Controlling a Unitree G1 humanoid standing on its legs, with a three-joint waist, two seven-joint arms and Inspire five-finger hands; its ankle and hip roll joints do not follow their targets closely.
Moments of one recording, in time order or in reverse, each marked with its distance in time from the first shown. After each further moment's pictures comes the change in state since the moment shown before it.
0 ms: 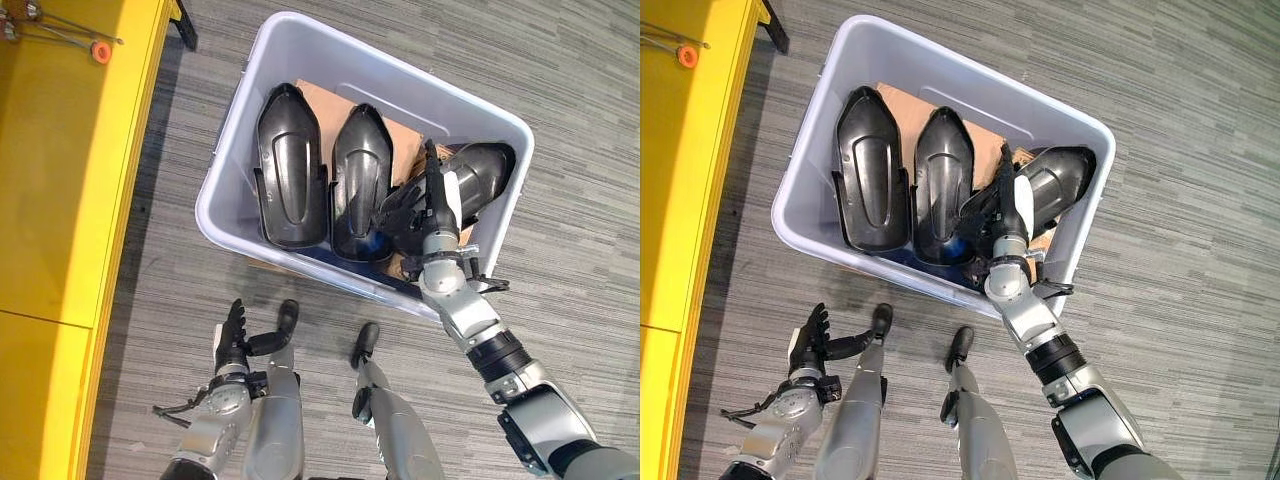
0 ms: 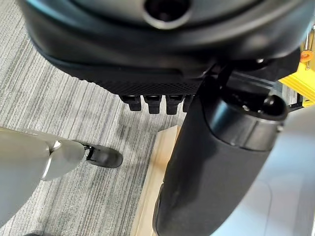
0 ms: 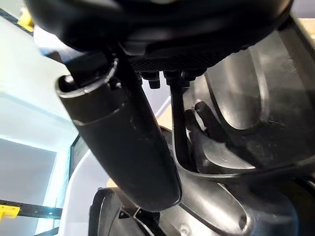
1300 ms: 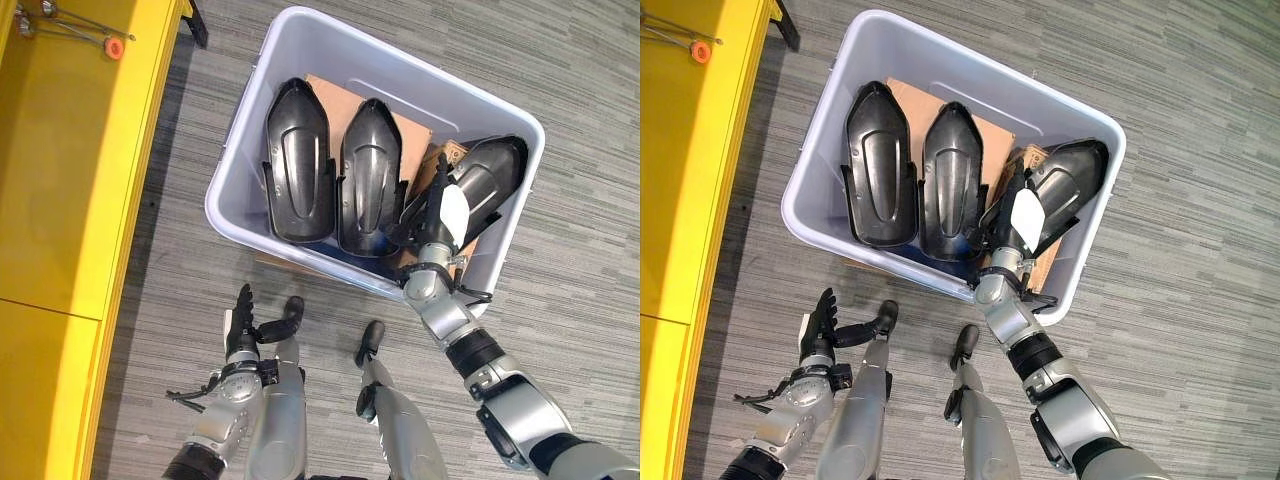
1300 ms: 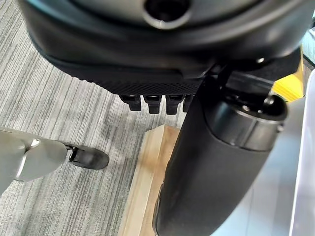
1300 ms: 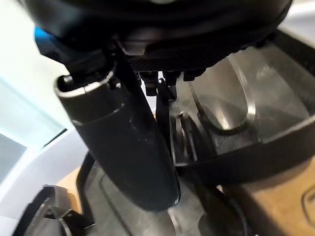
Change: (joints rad) left arm -0.066 -0.007 -0.065 0.031 0.010 -0.056 0.041; right arm -0.033 0.086 -0.001 0.242 -0.232 0.023 -0.173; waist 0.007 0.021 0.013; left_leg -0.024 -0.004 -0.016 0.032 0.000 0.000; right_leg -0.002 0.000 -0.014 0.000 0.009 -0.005
